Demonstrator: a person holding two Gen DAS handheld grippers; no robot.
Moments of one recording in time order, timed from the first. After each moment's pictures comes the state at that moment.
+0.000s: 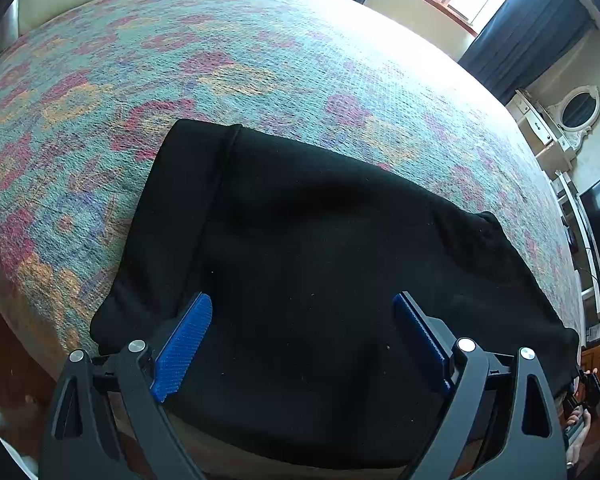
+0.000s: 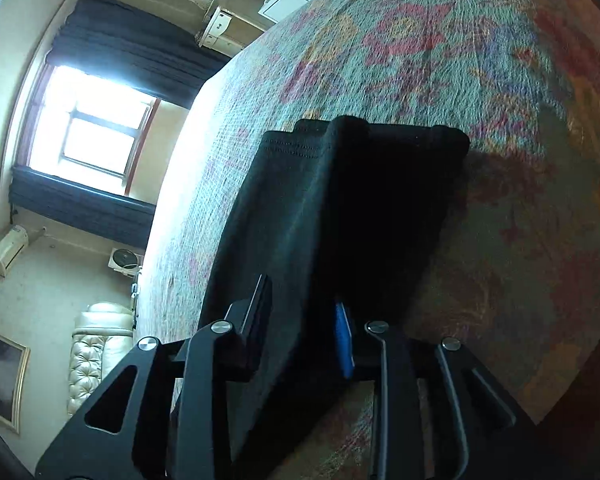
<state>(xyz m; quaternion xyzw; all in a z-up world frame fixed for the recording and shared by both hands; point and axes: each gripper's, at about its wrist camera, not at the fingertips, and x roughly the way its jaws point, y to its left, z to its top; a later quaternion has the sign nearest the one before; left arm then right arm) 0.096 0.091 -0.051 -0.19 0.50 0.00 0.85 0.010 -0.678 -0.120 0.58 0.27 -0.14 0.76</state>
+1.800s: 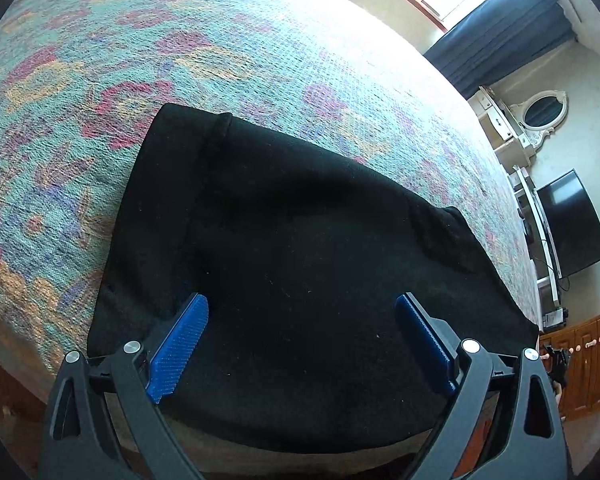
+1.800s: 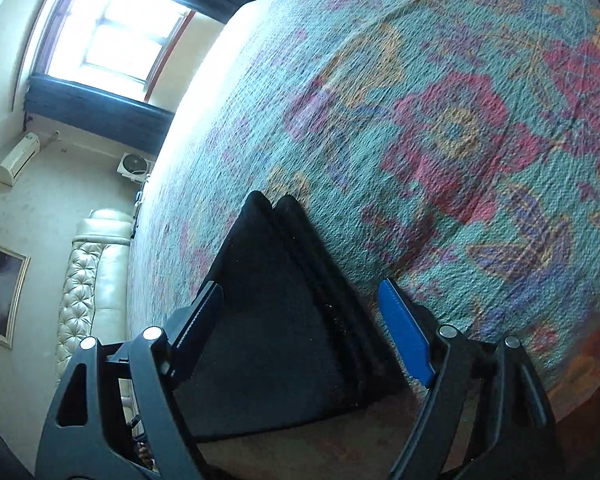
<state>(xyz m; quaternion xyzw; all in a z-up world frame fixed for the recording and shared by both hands) 0.098 0.118 -0.058 -0.25 0.50 -0.09 0.82 0.070 -0.786 -0.128 0.50 0.40 0.01 0.77</state>
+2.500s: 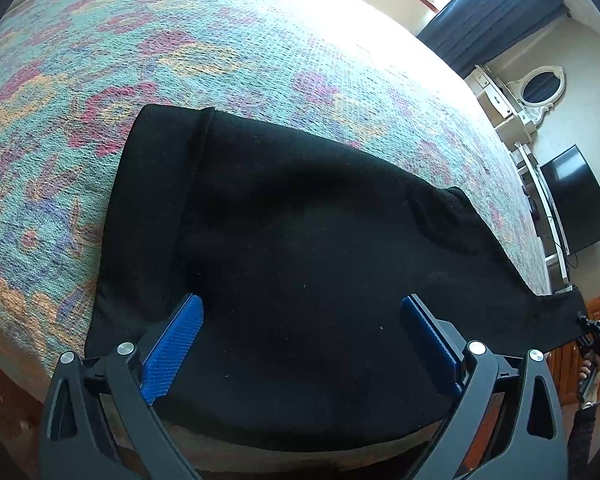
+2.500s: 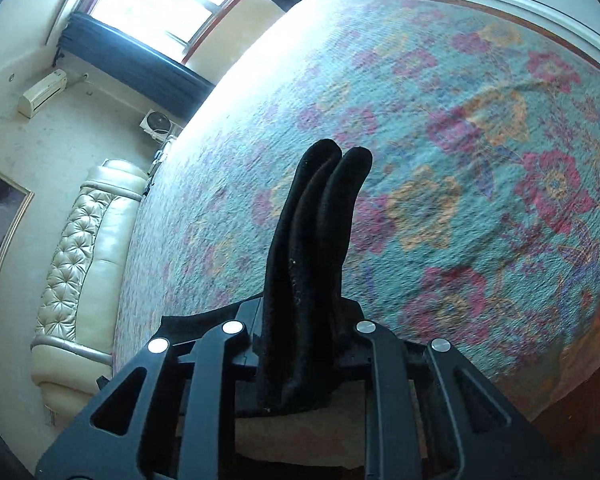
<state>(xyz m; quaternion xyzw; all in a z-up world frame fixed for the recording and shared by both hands) 0.106 0.105 -0.057 -0.20 0.52 -0.10 0.82 0.102 -0.677 0.006 0.40 0.40 0.05 0.82</state>
